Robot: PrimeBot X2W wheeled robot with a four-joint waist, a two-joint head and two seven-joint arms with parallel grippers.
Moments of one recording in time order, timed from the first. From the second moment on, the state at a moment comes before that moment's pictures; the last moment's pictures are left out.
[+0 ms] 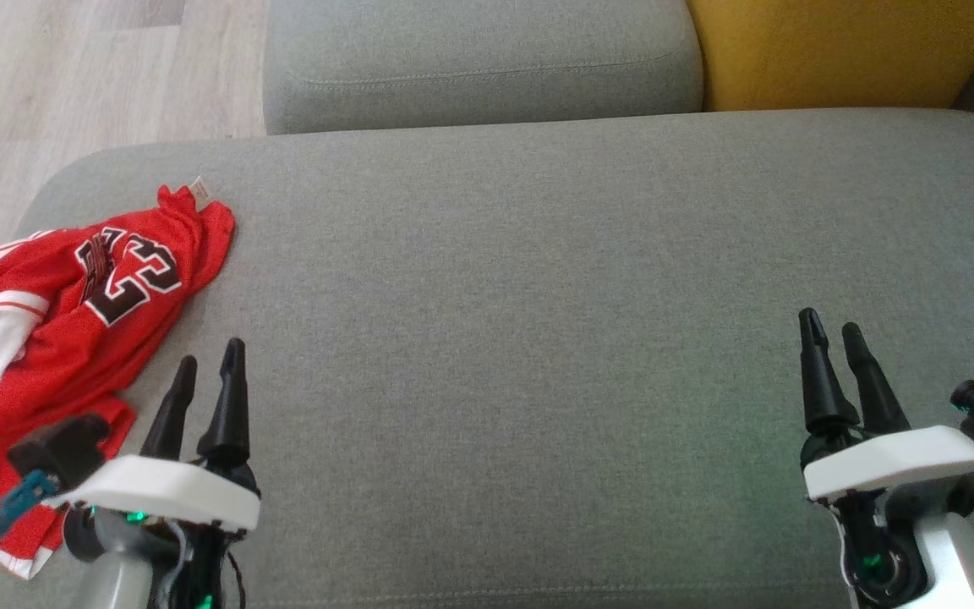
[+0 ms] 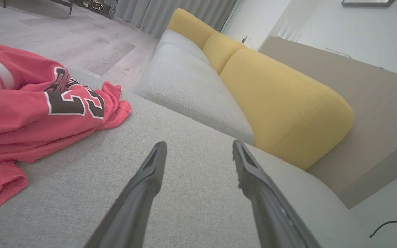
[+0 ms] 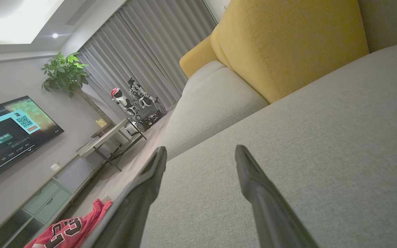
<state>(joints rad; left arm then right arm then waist) -0.03 0.13 -0.11 0.15 -0.67 -0.04 -0.09 -0.06 -0.10 0.05 0.19 0.70 0.13 -0.04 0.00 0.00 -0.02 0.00</state>
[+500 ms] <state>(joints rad) -0.02 0.16 -0.16 0.14 -0.50 0.01 -0.13 -0.05 -0.10 0.06 0.19 0.52 0.13 -0.05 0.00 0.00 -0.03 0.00</state>
